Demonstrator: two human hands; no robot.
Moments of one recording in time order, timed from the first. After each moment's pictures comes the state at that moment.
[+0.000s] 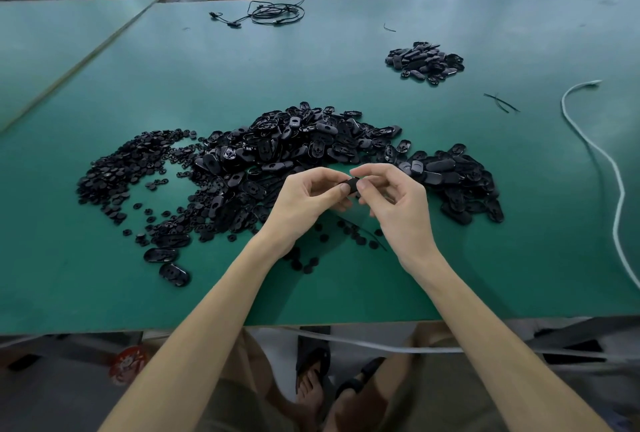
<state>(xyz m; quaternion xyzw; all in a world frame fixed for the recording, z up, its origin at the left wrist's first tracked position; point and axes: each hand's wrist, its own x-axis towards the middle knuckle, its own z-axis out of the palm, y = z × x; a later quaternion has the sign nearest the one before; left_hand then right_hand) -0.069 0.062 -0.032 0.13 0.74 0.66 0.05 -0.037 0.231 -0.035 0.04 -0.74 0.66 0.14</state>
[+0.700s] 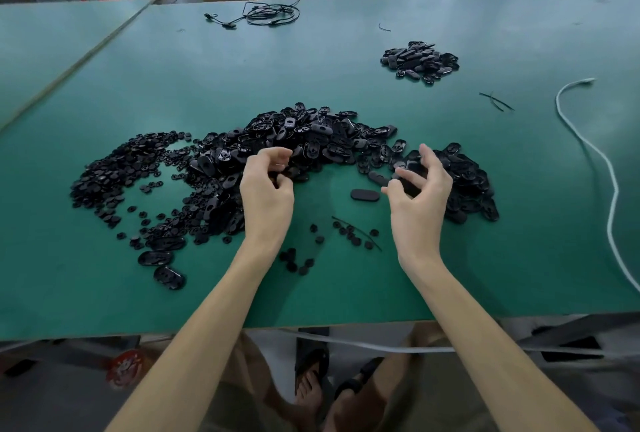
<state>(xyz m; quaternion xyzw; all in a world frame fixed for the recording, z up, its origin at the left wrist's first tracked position) -0.071 0.052 -0.030 -0.02 0.82 0.53 -0.21 -0.042 0.236 -0.036 -0.13 -0.70 0.65 0.25</state>
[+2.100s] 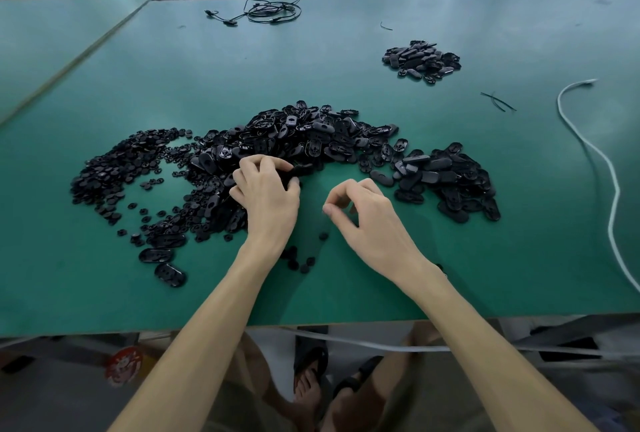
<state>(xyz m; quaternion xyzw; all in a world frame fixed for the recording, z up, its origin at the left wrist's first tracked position) -0.080 0.051 -0.042 -0.09 0.92 0.33 -0.19 -0.029 0.217 -0.037 0.17 -0.88 0.43 0.10</state>
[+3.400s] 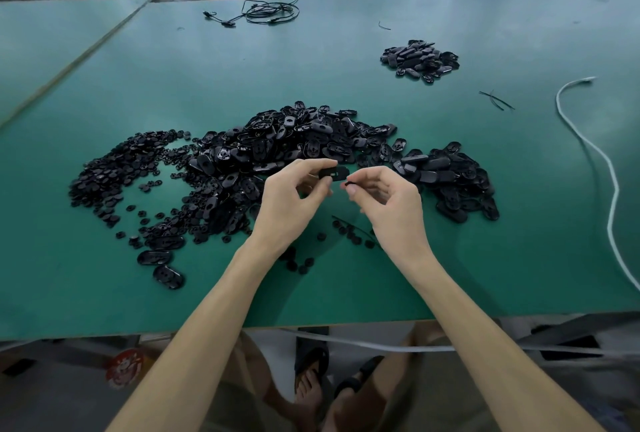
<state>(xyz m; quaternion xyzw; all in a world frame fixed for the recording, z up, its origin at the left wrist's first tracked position) -0.068 0.058 -0.032 0.17 0.84 0.50 -0.15 -0.037 0.229 -0.035 0.02 -0.76 0.64 0.13</state>
